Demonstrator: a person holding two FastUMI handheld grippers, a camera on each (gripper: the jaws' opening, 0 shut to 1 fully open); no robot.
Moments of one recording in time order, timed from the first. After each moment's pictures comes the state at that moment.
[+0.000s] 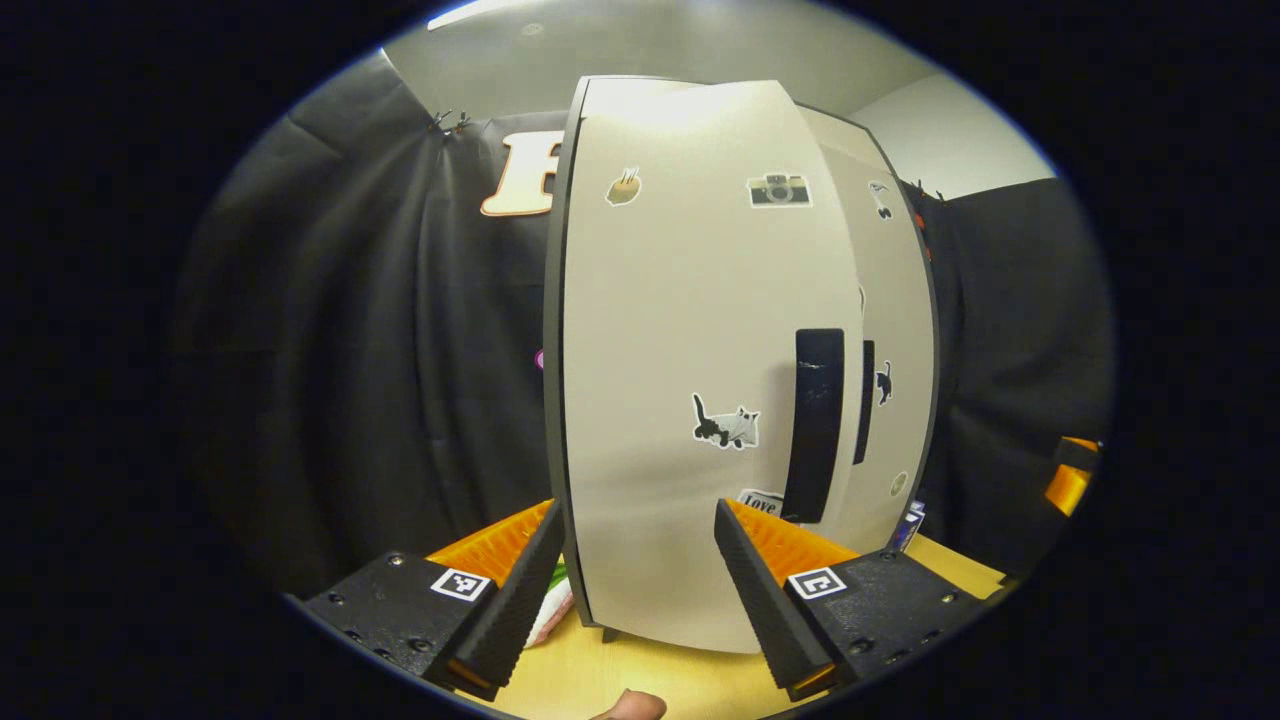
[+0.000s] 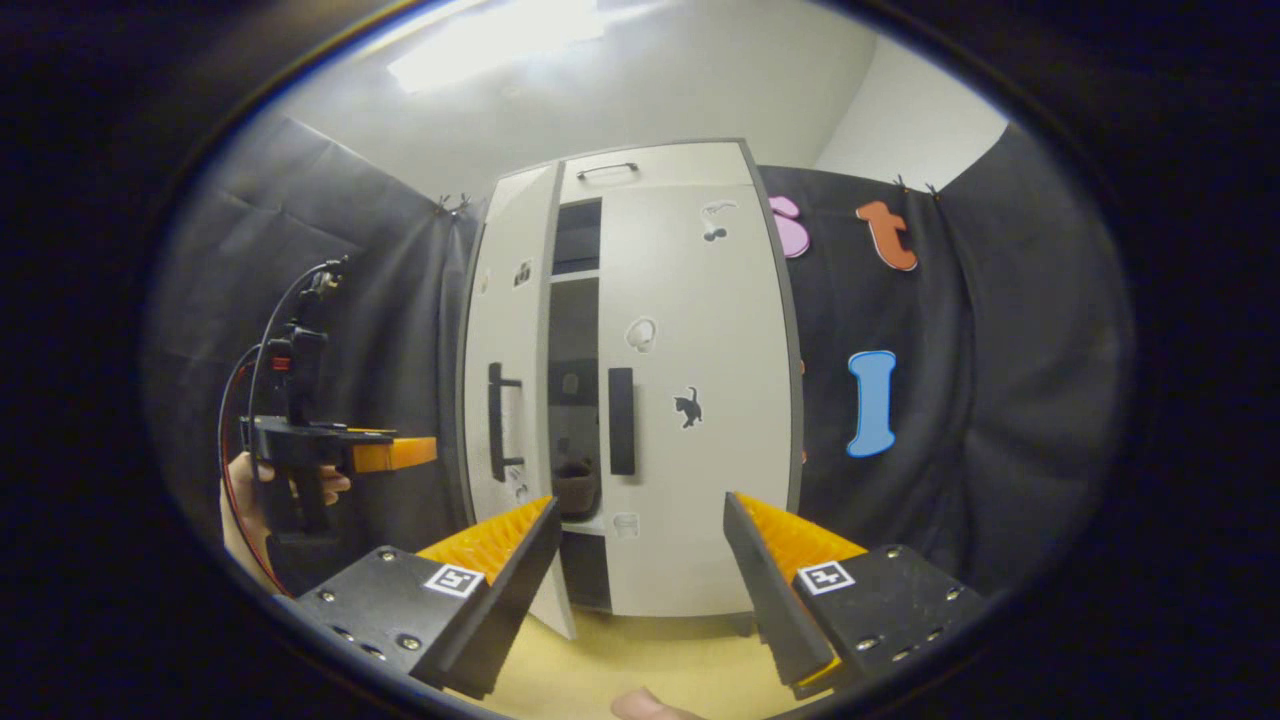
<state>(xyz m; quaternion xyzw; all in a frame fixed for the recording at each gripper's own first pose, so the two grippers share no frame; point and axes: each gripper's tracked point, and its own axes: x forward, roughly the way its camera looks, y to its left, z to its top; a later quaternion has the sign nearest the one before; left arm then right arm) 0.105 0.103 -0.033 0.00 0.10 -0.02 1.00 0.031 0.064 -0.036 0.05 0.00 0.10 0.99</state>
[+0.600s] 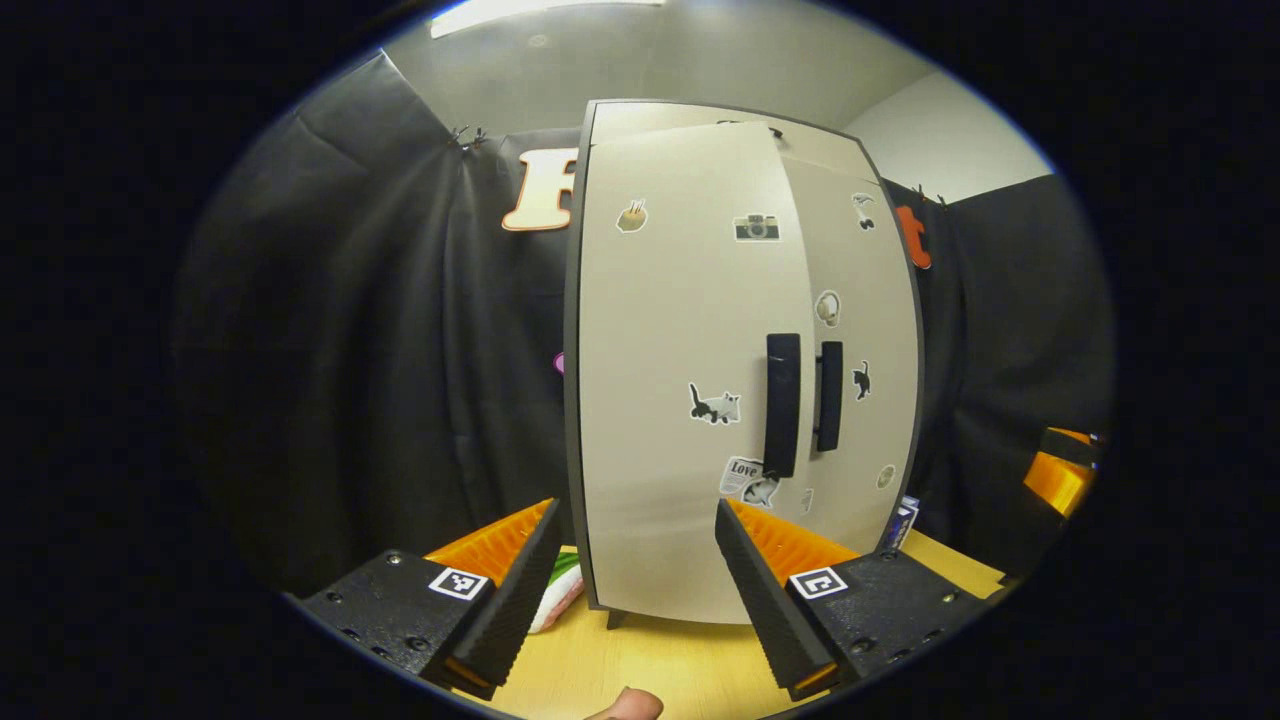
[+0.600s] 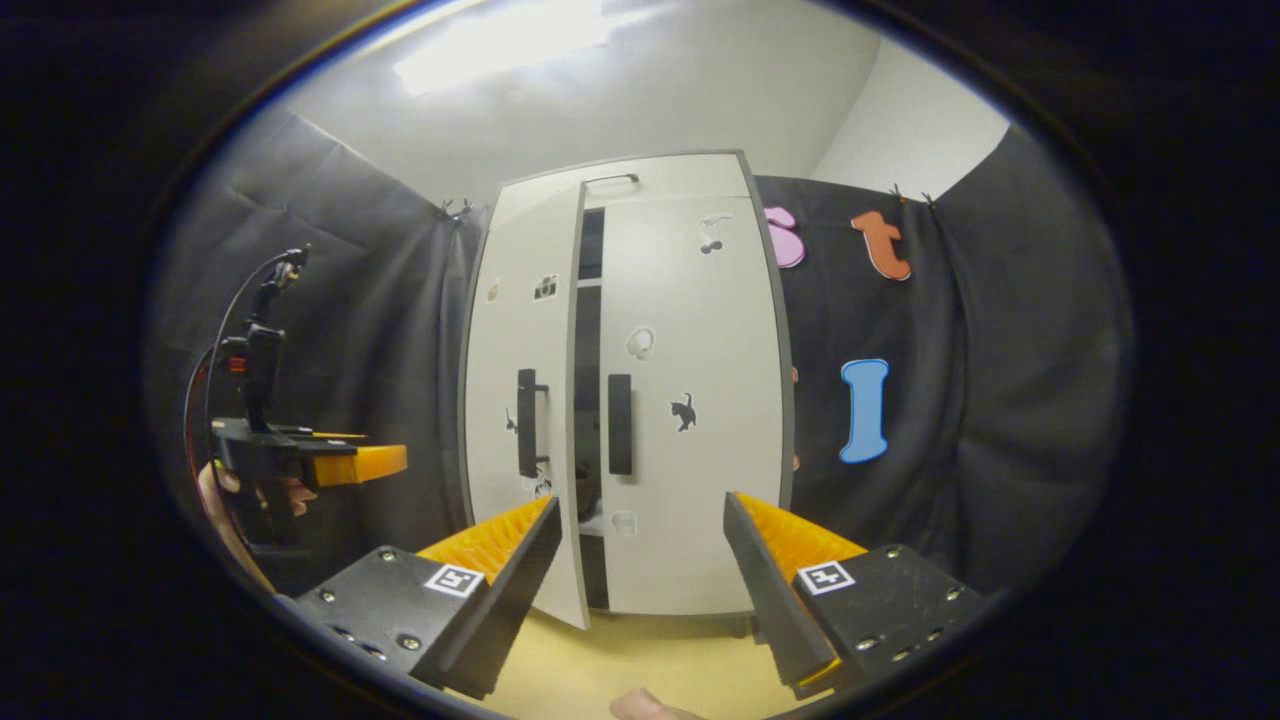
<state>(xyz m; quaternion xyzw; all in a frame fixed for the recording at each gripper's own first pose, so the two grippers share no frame) 0.045 0.091 -0.029 0.01 0.08 -0.01 1.00 0.013 0.054 -0.034 0.04 -0.02 0.09 0.99</state>
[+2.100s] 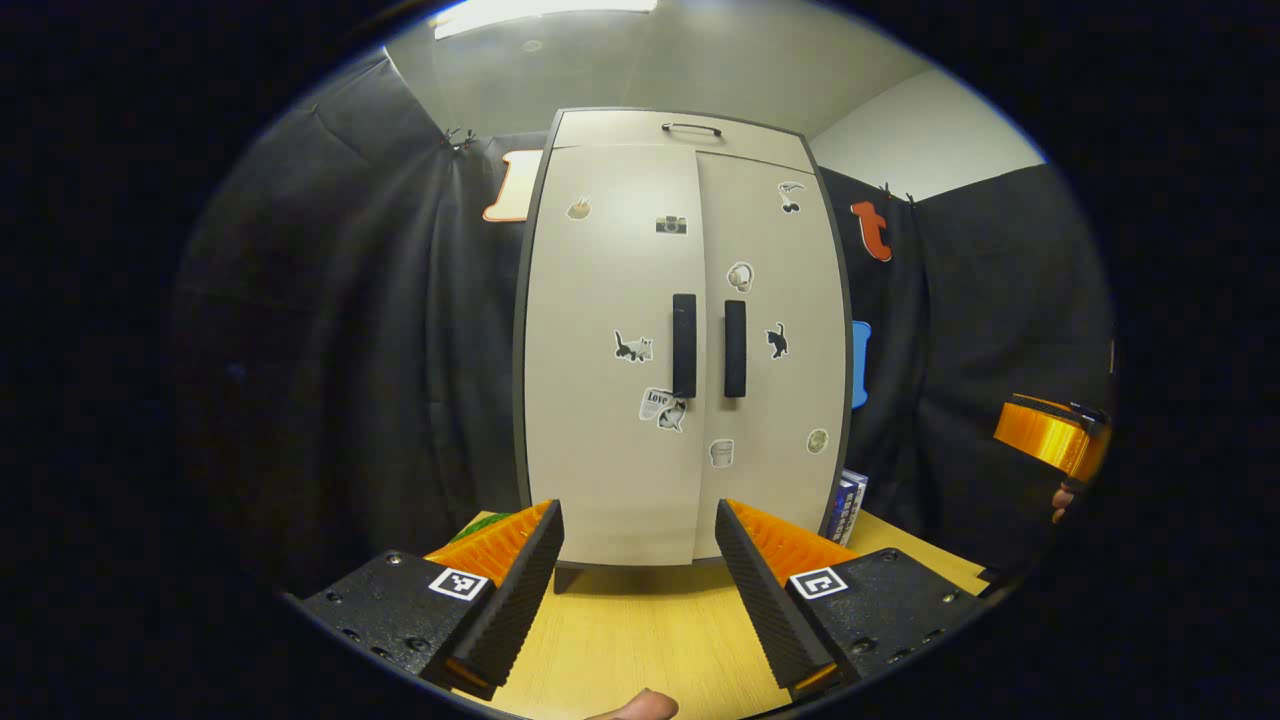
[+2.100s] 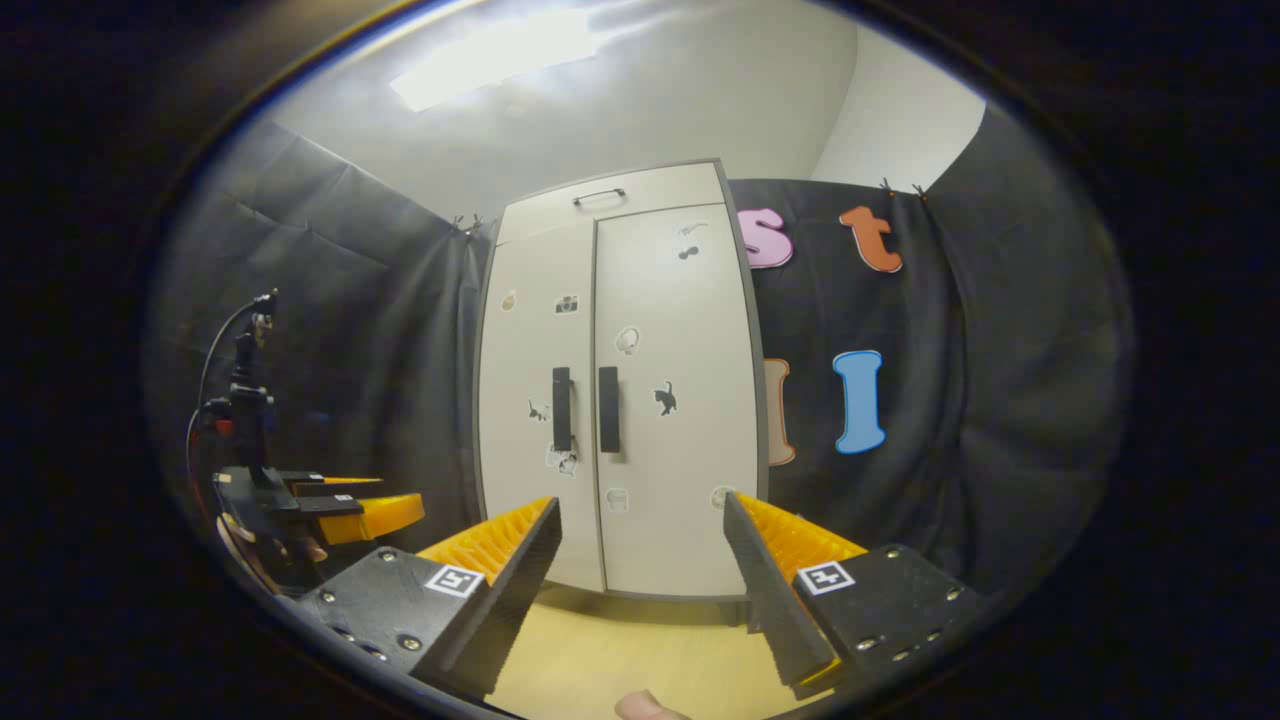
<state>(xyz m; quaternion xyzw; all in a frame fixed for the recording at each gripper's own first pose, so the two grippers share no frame) -0.030 0.016 -0.087 -0.01 0.09 -0.02 1.00 -0.039 -0.003 -0.055 0.06 -0.02 0.13 0.99</state>
